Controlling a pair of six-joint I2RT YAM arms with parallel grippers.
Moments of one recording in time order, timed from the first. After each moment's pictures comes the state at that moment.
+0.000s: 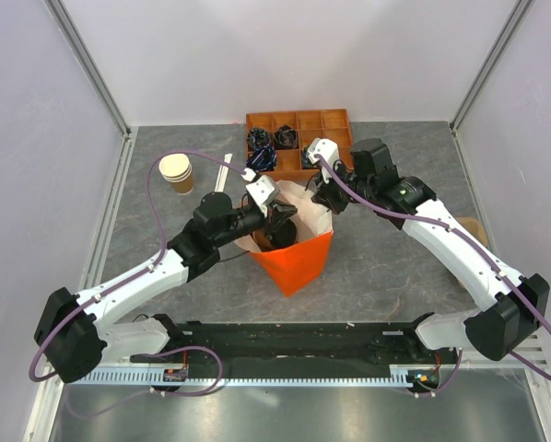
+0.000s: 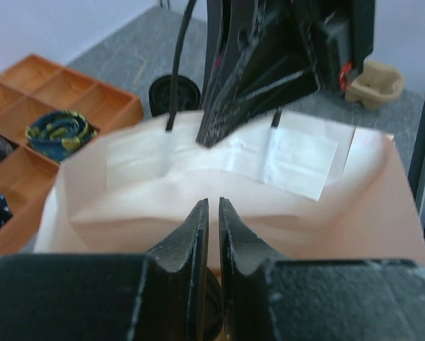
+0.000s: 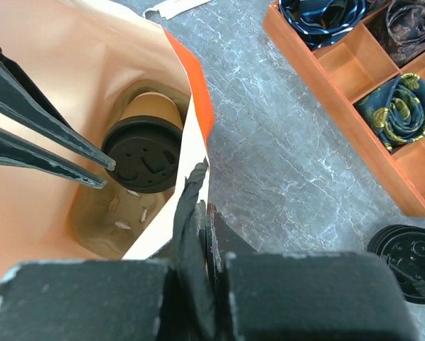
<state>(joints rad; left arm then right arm) -0.75 1.15 0.78 0.29 0.27 0.02 0.55 1.34 1.31 -0.56 -0.35 -0.28</state>
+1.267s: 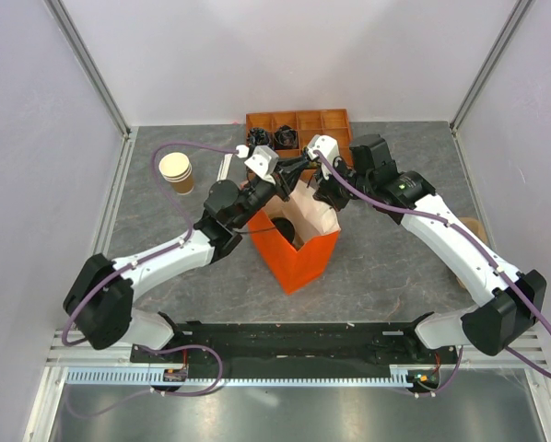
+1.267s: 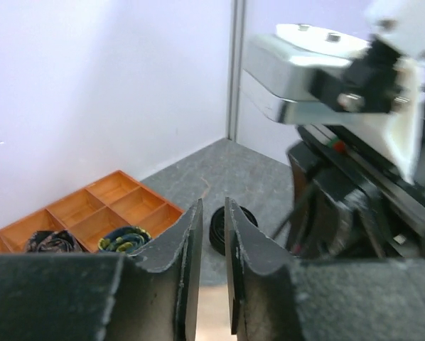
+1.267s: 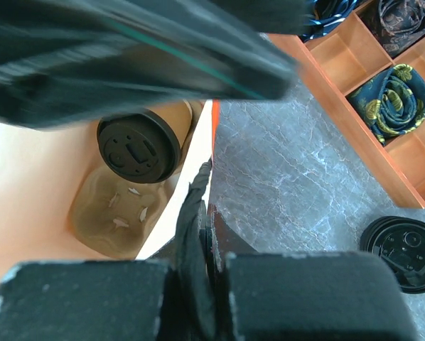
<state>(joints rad) -0.75 1.39 0.89 0.80 0.06 -0.03 0.55 1.38 1.36 -0.61 -0.34 -0.29</state>
